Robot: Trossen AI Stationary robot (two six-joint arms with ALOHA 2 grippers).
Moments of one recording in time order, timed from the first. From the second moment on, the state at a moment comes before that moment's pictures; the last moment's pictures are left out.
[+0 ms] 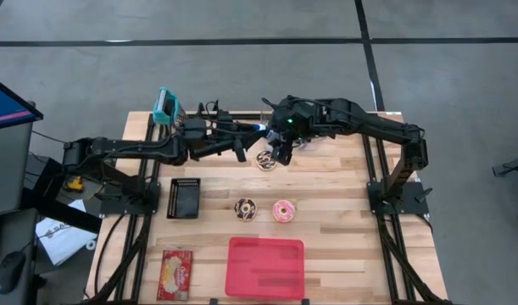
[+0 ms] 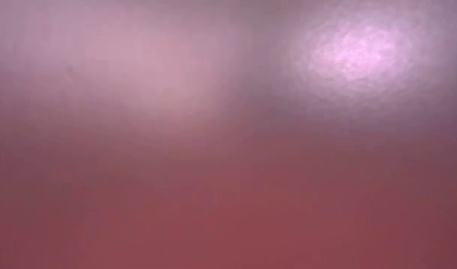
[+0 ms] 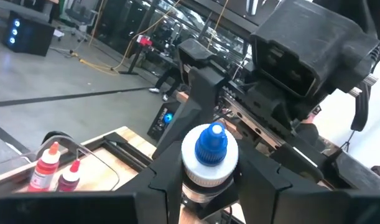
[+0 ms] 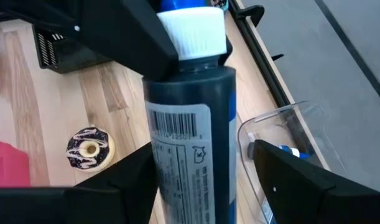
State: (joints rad) left arm 0.16 1.36 0.98 0.47 -0.15 -0.50; right arm -0.14 1.74 2.01 -1.15 0.21 0.09
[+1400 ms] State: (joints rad) left arm 0.11 1.01 0.97 -0.03 -0.27 -0.36; right arm -0.57 1.74 1.67 -1.02 -0.07 0.10
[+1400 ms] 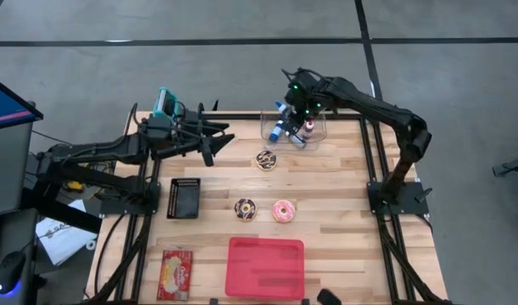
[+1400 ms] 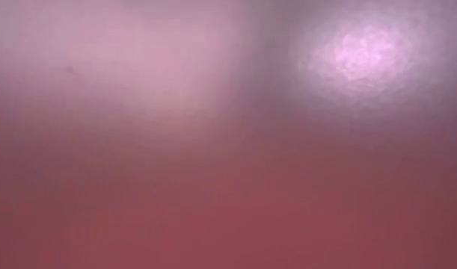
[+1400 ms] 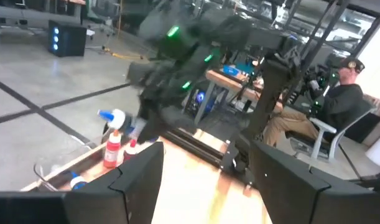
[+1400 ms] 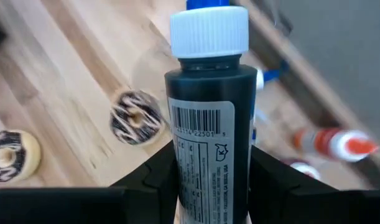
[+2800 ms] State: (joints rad) left arm -0.01 1.05 0.97 -0.05 -0.36 -0.47; right arm -0.67 1.88 1.46 -0.77 -0.29 0.12
